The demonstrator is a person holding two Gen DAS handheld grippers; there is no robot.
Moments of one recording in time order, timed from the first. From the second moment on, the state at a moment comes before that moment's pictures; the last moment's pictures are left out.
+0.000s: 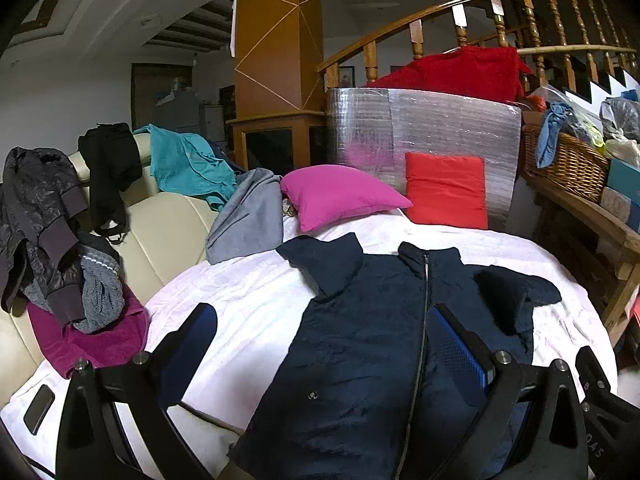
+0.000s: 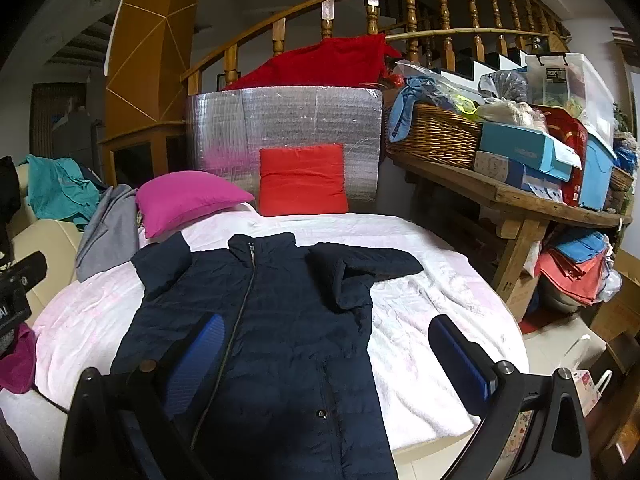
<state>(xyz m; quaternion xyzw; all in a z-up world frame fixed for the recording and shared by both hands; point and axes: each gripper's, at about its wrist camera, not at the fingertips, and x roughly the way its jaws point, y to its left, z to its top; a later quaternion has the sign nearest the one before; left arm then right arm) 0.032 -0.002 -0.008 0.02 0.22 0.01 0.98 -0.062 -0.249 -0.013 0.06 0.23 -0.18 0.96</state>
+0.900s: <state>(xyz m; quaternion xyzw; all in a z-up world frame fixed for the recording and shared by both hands) 0.140 -0.024 -0.054 -0.01 0.29 -0.02 0.96 0.038 -0.299 -0.042 0.11 0.26 -0.15 0.95</state>
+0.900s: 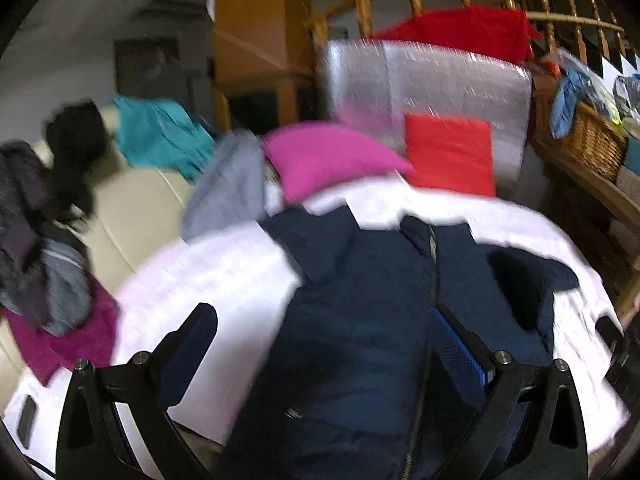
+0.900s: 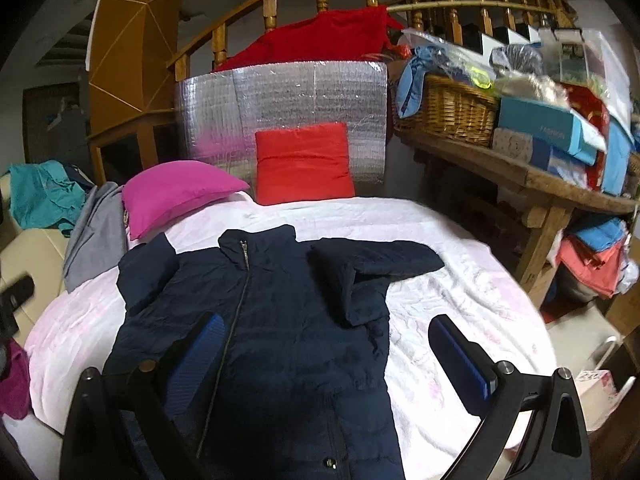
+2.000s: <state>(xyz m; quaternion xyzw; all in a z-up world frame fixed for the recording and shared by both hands) 0.272 -0.035 -0.182 0.03 0.46 -0.01 0.89 0.266 -0.615 -0.260 0.60 0.23 -0.12 0.76</state>
